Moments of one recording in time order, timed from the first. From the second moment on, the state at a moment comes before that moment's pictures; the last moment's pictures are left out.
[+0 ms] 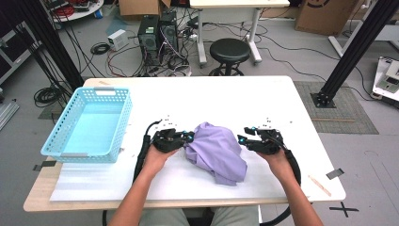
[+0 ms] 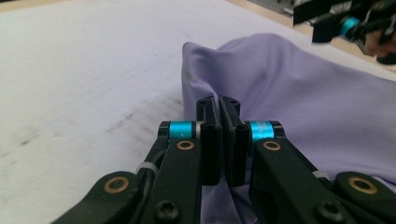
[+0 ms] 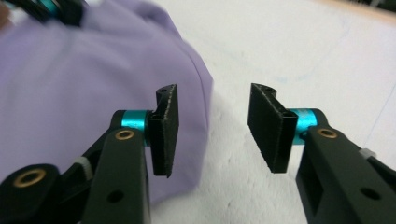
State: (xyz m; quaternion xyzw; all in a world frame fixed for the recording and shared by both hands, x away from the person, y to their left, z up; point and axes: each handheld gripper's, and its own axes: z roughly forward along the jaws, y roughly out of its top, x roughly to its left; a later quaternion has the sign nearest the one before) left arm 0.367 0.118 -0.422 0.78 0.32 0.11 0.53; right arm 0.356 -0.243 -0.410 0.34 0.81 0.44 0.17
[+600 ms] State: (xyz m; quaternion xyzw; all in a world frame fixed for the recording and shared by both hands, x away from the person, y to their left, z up) left arm 0.370 0.164 -0.416 0.69 0.43 0.19 0.54; right arm 0.362 -0.205 -0.407 0.32 0.81 0.48 0.13
